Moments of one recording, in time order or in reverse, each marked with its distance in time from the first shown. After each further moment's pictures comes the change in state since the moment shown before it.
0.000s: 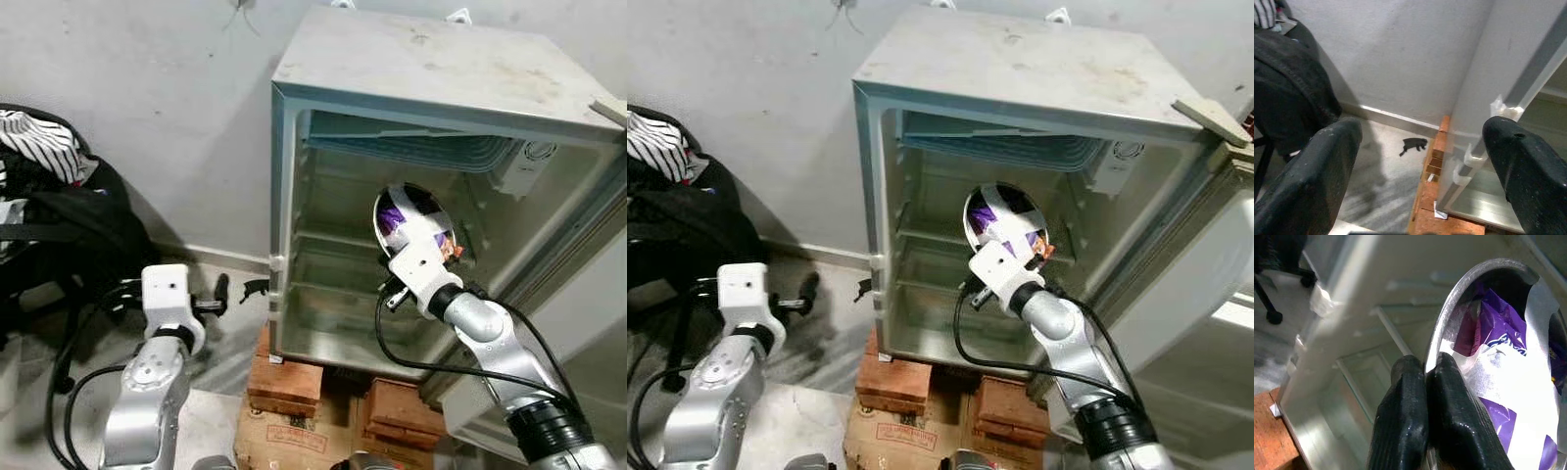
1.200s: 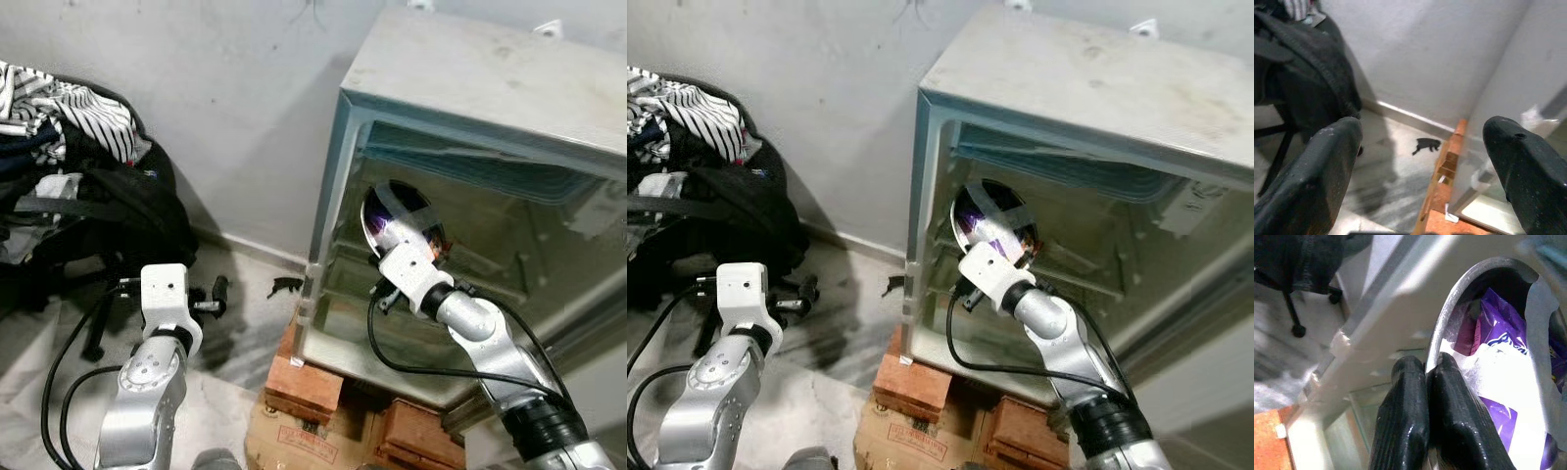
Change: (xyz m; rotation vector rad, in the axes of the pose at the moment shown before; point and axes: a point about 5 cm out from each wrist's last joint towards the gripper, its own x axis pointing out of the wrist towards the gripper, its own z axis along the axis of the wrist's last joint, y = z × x) left arm -0.002 -0.001 -0.003 -0.002 0.021 -0.026; right arm 0.002 0.004 0.004 -0.024 -0.016 0.029
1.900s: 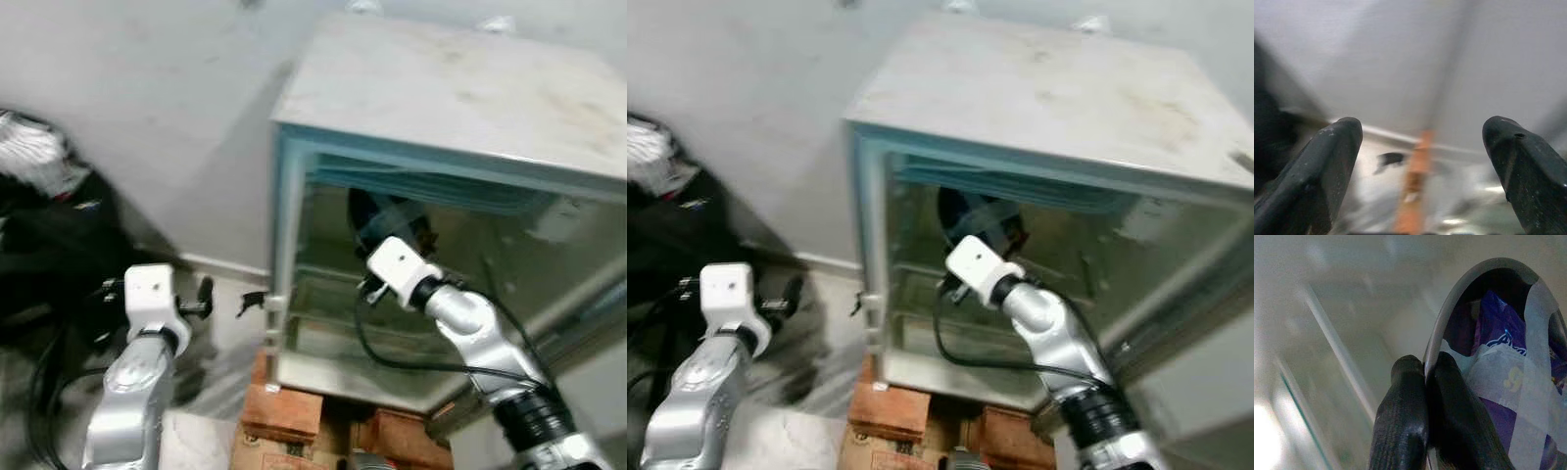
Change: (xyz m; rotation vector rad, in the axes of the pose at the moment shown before) left arm 0.004 -0.020 0.009 -0.021 -0.028 -0.066; right arm -0.008 -0.010 -0.019 0.008 0.084 -0.036
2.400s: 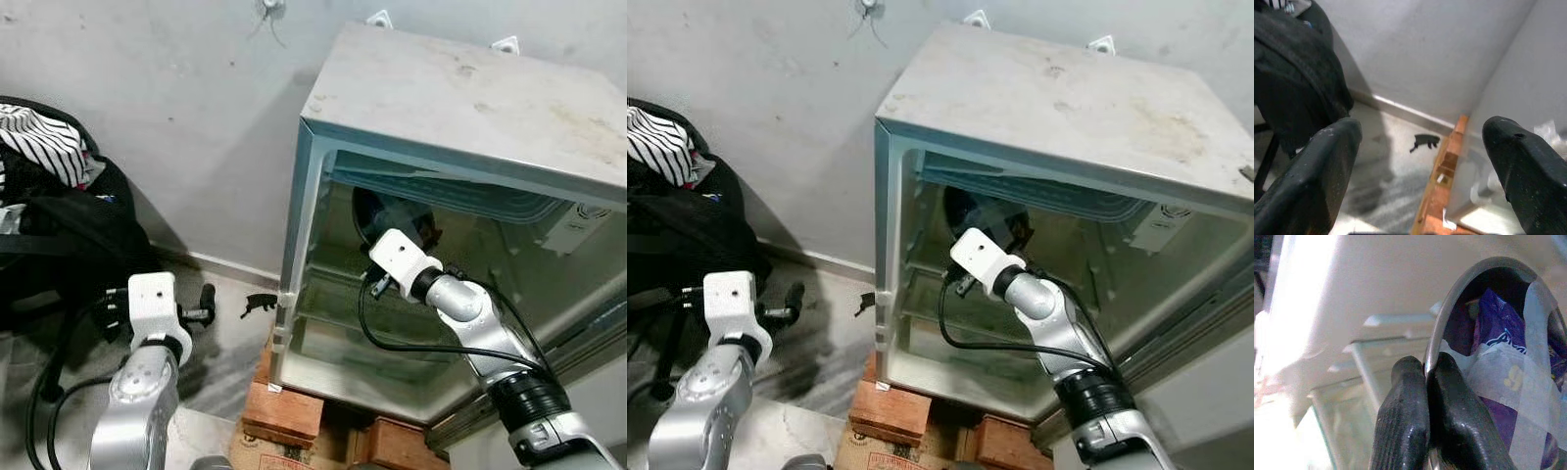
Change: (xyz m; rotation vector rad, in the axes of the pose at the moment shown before) left arm -0.023 0.030 -0.015 0.024 0.070 0.164; right arm 0.036 0.007 0.030 -0.018 -0.086 0.089
